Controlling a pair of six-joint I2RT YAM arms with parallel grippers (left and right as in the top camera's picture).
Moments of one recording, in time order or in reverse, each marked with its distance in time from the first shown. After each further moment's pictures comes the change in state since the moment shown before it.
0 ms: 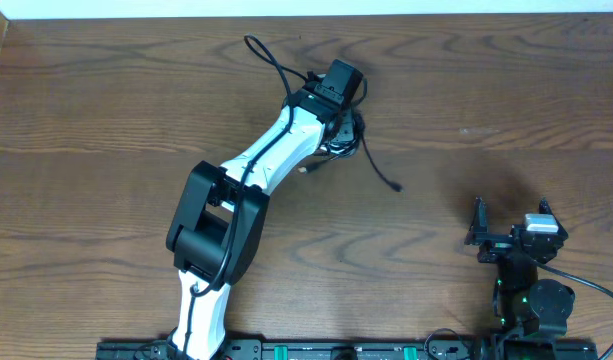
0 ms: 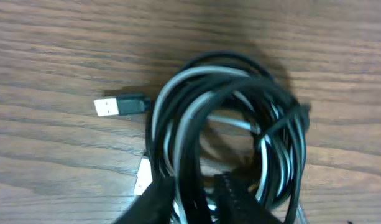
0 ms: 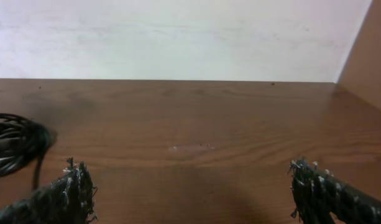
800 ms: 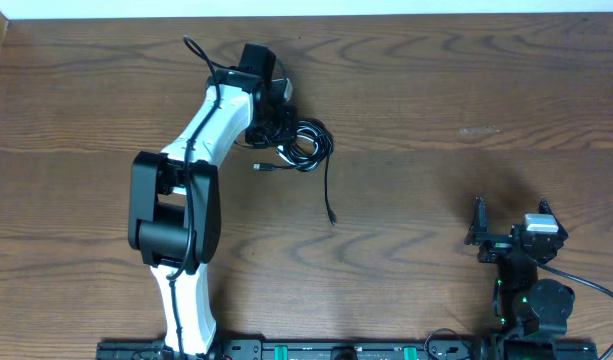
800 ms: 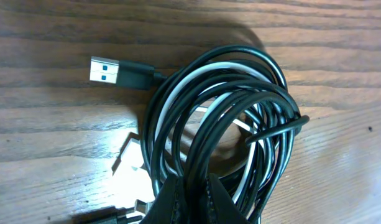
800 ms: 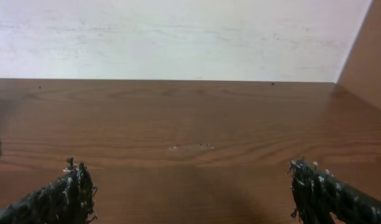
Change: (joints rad) left arm 0.301 -0.004 -0.009 -0.204 0.459 0.356; right arm 0.000 0.000 0.000 0.000 0.000 0.000
